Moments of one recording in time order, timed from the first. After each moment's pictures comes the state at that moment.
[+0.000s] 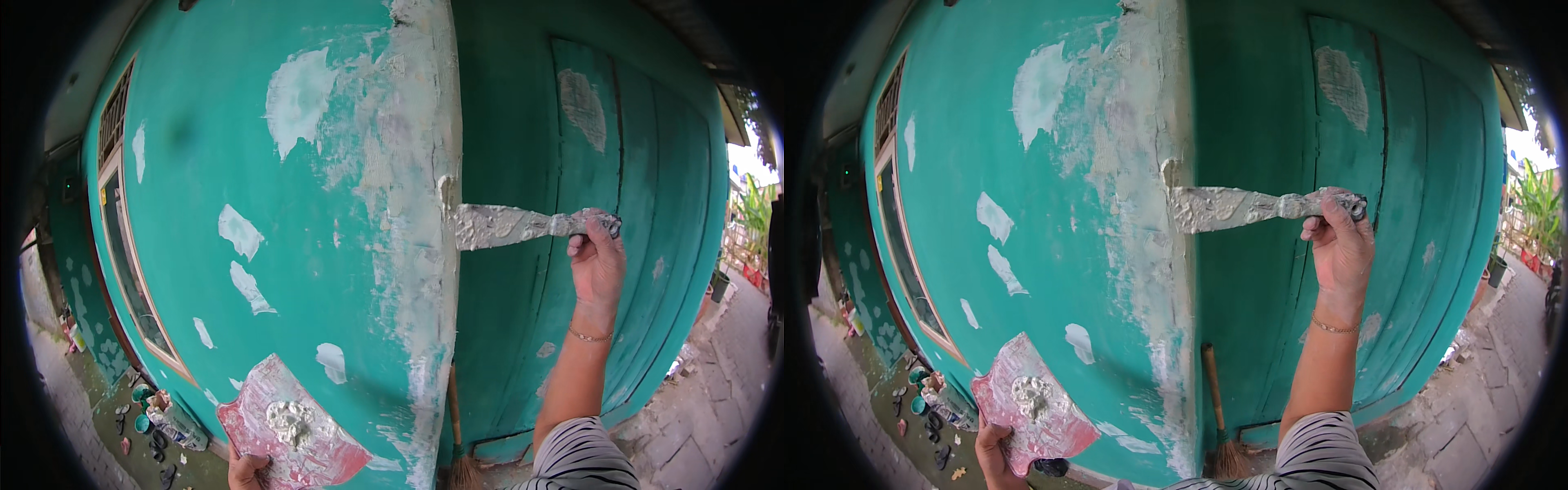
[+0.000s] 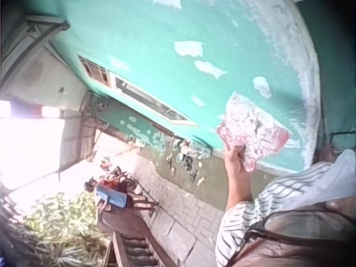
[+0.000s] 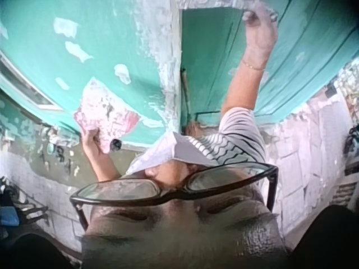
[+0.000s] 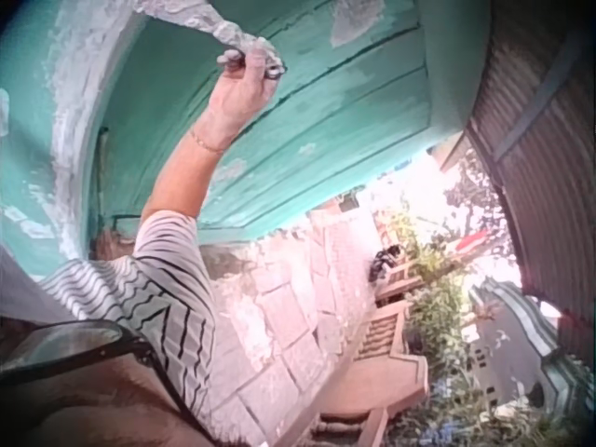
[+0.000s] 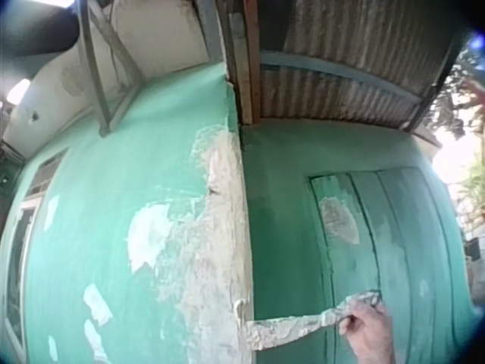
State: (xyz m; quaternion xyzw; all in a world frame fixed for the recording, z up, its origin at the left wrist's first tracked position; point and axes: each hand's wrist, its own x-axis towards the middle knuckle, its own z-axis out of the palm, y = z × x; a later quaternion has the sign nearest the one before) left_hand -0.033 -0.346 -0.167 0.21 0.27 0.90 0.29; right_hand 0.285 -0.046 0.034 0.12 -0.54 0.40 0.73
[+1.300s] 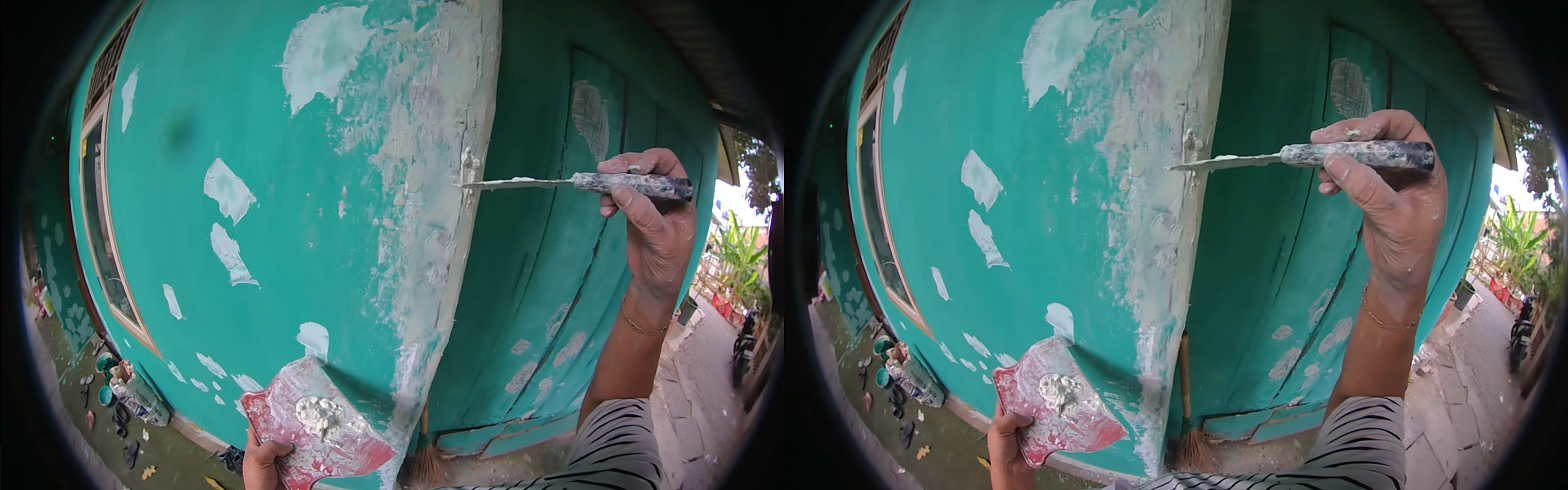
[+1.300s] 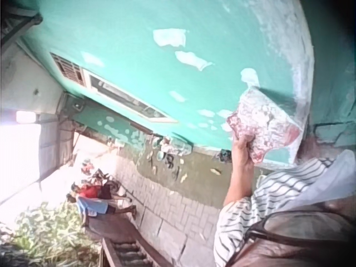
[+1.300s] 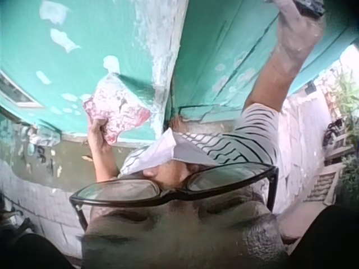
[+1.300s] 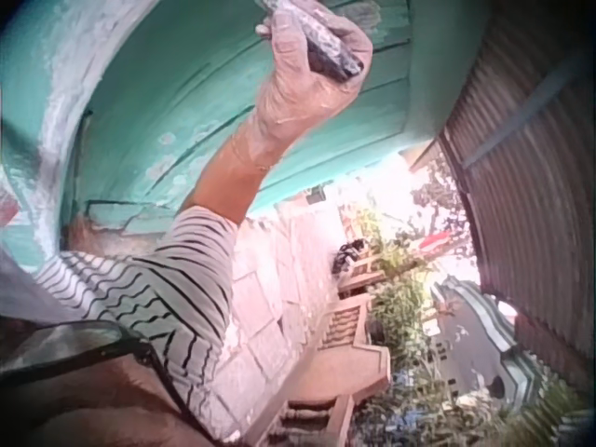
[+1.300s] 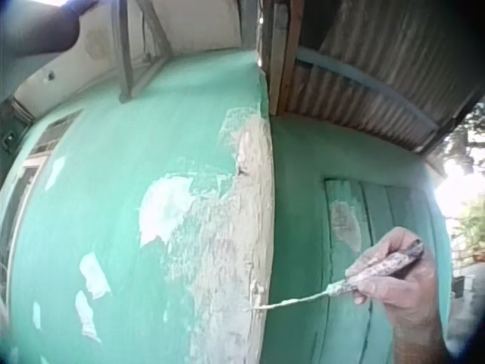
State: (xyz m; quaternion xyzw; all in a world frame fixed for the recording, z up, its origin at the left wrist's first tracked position) left_hand -0.036 -0.307 -0.209 0.17 0.25 0.86 0.41; right_hand 0.268 -0.155 0.112 0.07 -0.78 0.08 0.61
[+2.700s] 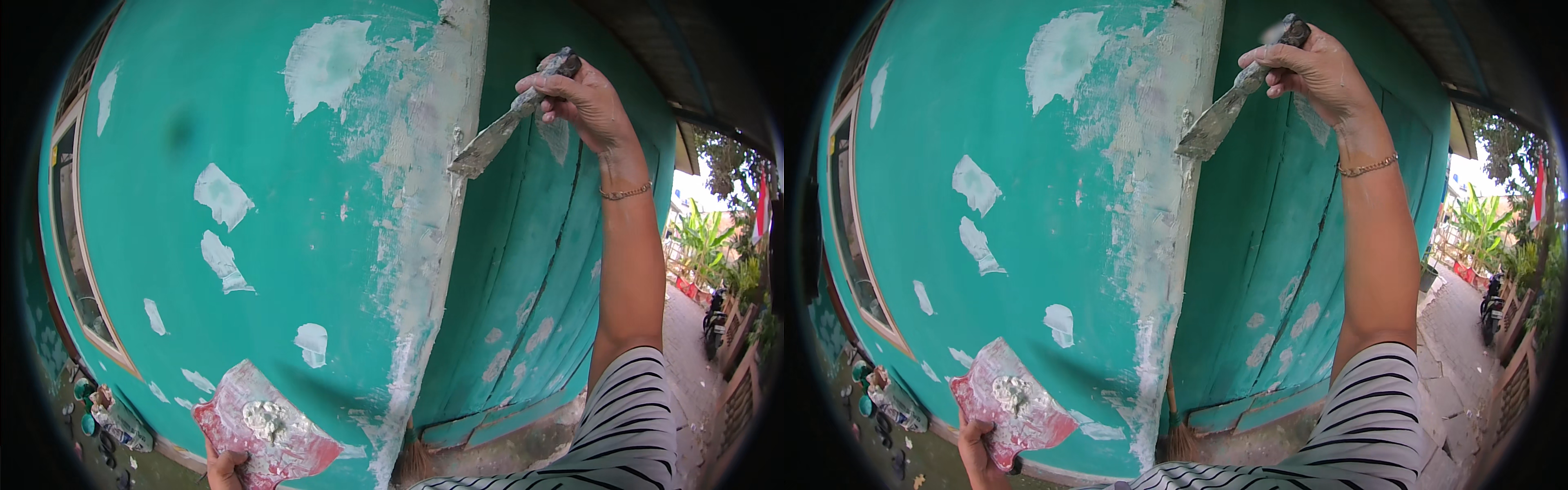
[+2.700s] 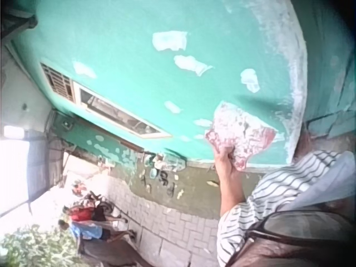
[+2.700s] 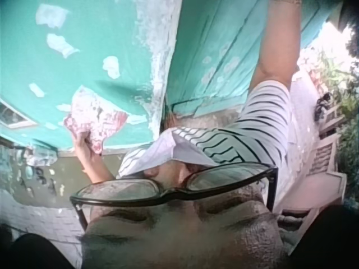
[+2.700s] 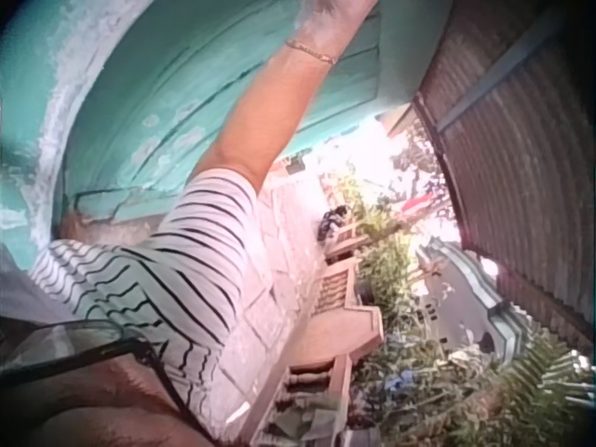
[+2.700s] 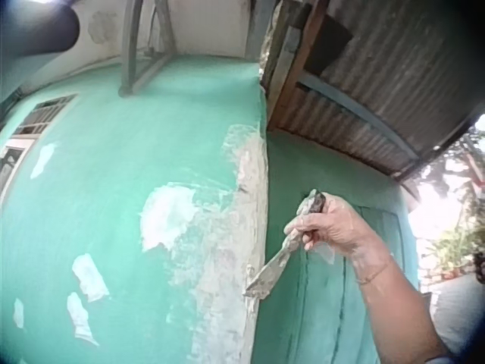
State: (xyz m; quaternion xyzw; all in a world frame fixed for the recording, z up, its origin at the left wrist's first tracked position) left_hand -0.104 -0.352 -0.221 0.15 0.26 0.88 0.36; right_hand 0.220 -0.152 0.230 -0.09 -0.86 0.09 0.50
